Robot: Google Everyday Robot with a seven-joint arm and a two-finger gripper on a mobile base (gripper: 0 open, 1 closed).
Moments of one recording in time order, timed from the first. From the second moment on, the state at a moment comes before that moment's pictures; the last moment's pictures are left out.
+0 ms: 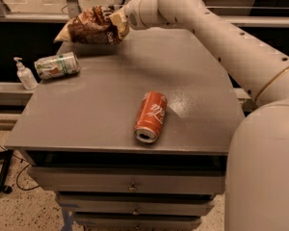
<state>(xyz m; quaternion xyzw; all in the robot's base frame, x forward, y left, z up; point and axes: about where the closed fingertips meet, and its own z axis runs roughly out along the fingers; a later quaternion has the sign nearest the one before) 0.811 0.076 0.951 -0.39 0.71 0.20 0.55</state>
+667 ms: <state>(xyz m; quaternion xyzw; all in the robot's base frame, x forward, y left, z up) 0.788 0.093 0.929 -0.37 0.73 0.23 0.53</state>
